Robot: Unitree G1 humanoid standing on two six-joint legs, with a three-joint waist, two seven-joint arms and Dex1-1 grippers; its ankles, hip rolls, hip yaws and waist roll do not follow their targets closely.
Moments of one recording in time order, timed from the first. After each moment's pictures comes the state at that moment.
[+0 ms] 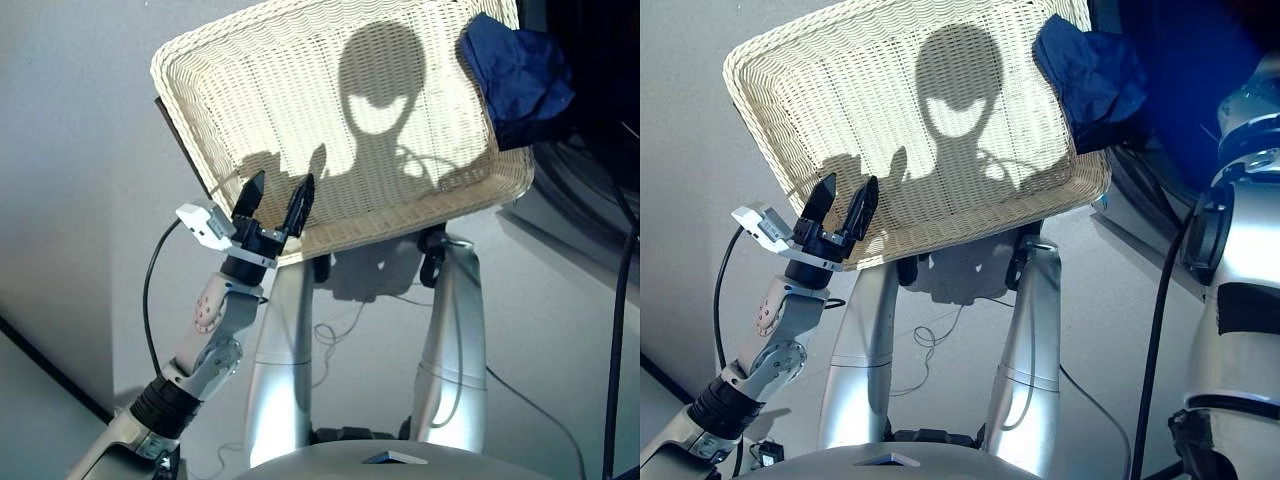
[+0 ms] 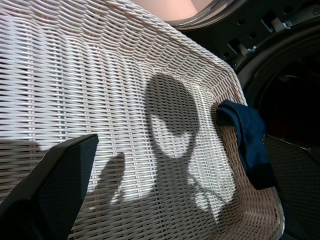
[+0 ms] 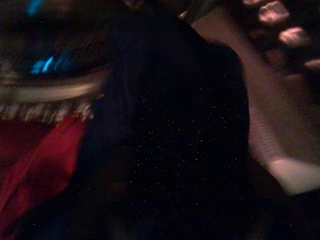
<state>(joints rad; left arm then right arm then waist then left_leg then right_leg) -0.15 0.54 -0.47 -0.23 -0.95 -0.43 -0.04 -1.56 -0.82 0.26 1.61 1.10 -0.29 -0.51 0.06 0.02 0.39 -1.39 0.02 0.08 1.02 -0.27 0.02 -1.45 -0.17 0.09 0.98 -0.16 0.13</state>
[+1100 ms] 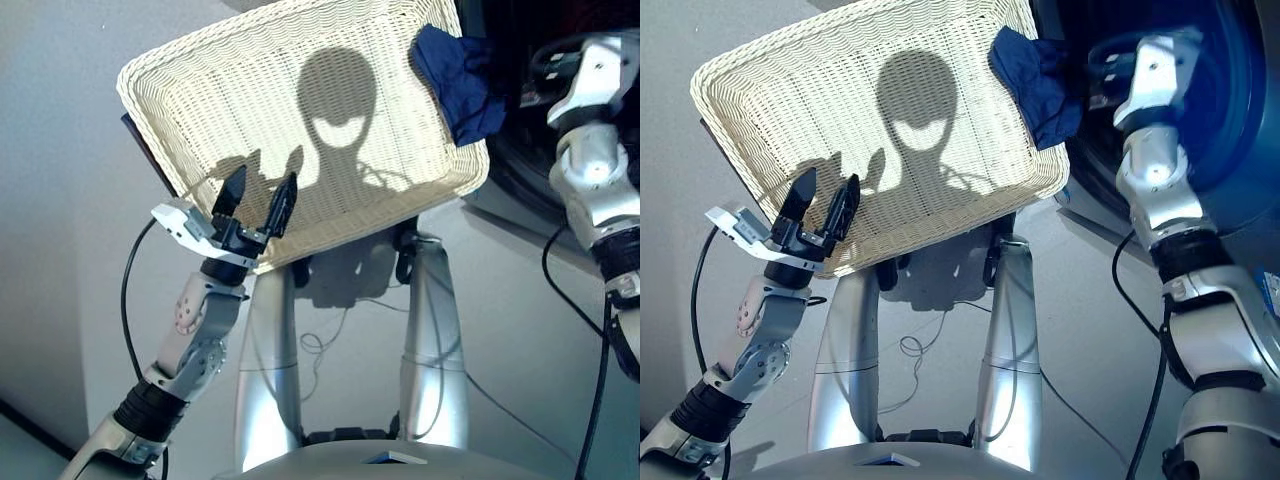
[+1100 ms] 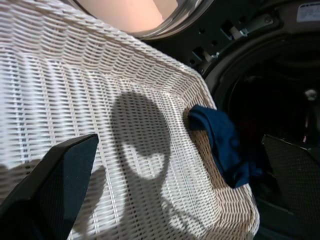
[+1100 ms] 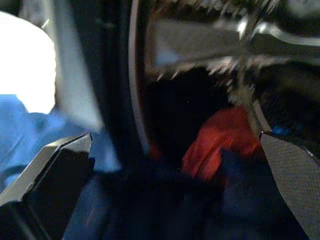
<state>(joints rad) -0.09 0.58 -0.38 -0.23 -0.95 -0.45 -0.12 -0.75 -0.82 0.44 0.53 0.49 -0.38 -0.27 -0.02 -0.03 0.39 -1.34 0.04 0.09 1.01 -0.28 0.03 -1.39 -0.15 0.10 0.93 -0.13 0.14</state>
